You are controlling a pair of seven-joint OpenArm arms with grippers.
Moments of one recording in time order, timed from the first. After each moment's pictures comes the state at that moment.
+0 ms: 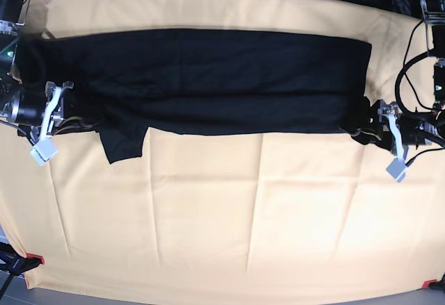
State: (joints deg) left arm -15.2 -43.1 0.5 71.9 -87.4 -42.1 81.3; right arm -1.1 33.8 17.1 94.3 79.1 40.7 -83.5
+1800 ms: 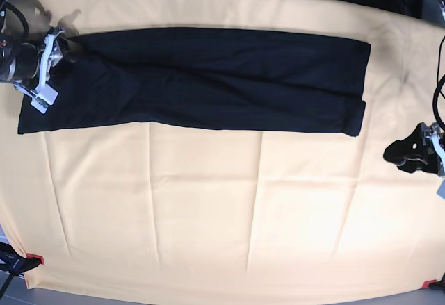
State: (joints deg) left arm -18.6 -49.8 -9.7 71.8 -87.4 -42.0 81.6; right arm -17.7 43.0 17.1 102.9 69.0 40.7 -82.7
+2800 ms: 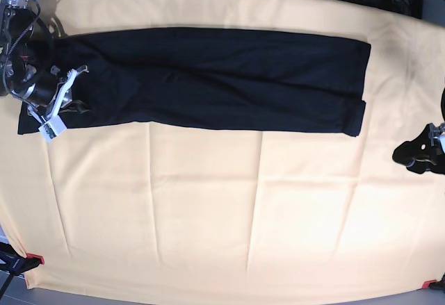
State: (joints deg) left arm -18.6 -52.0 -9.9 71.9 -87.4 -42.1 81.5; right arm -8.7 29.8 17.4 95.8 51.4 40.9 -64.5
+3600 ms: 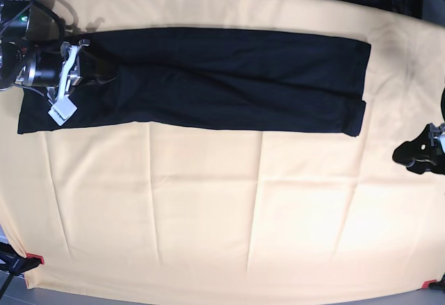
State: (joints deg) left arm -18.6 -52.0 -9.9 71.9 -87.4 -42.1 81.5; right arm -12.1 31.3 17.4 100.0 79.0 40.9 -83.6
